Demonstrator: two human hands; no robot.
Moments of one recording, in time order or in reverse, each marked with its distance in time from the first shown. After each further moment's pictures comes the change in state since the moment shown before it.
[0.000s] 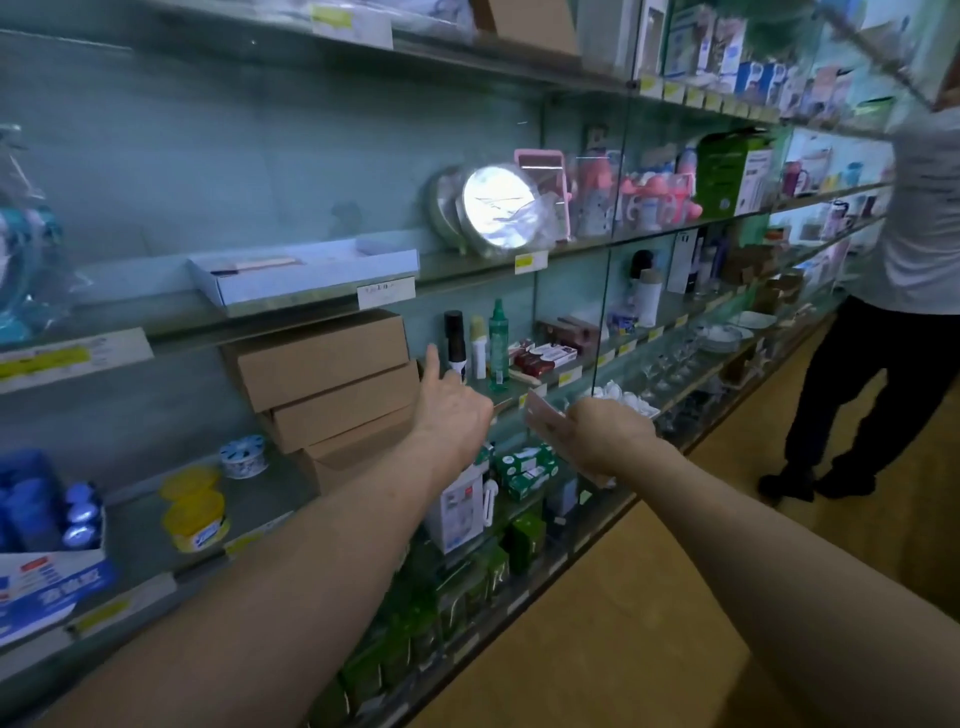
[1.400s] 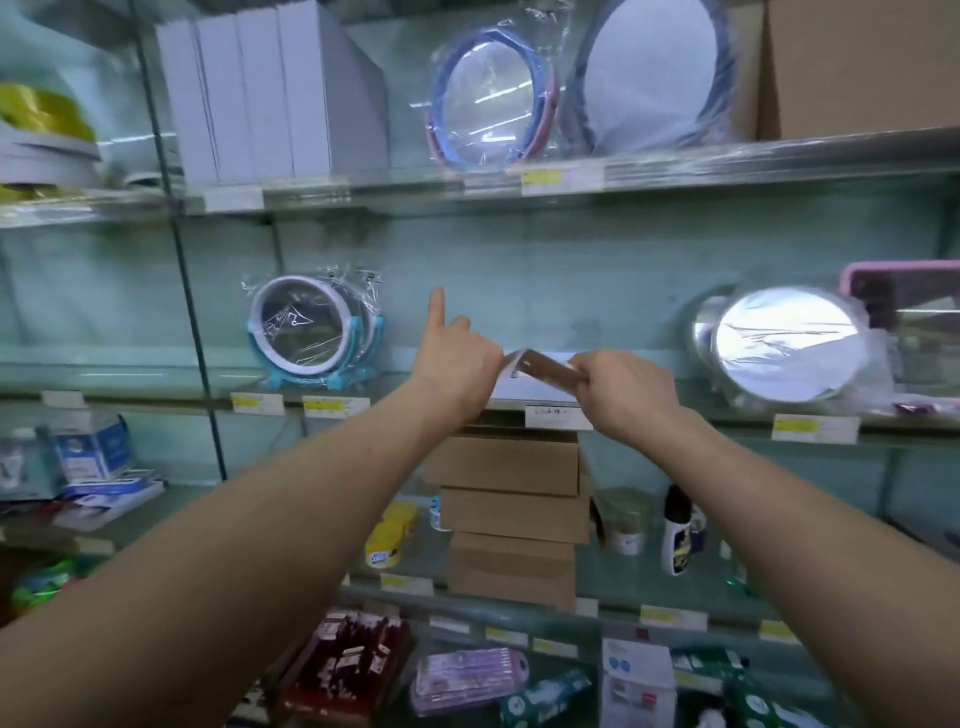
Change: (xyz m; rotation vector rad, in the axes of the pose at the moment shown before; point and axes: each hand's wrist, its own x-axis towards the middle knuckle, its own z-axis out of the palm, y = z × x) left_hand 0.070 -0.103 -0.098 0.430 -0.068 -0.788; right_hand 0.159 -0.099 -0.130 0.239 0.384 -1.025
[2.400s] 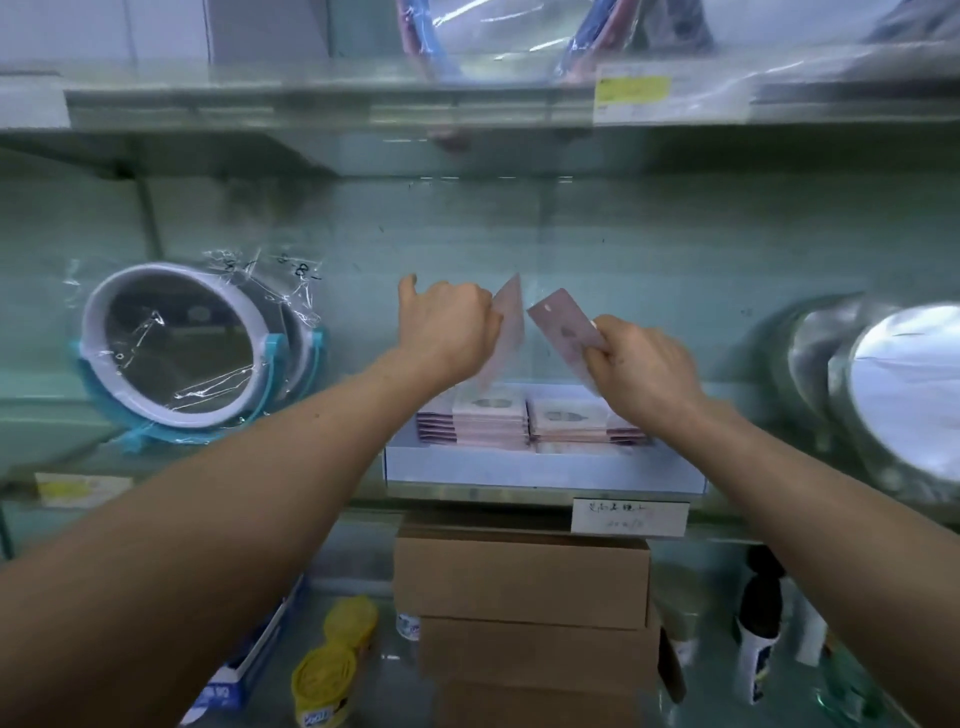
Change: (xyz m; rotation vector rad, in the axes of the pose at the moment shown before) left_hand 0.179 -0.042 0.129 -0.532 0.174 -0.148; right_hand 0.183 0.014 0.101 0.033 0.163 0.055
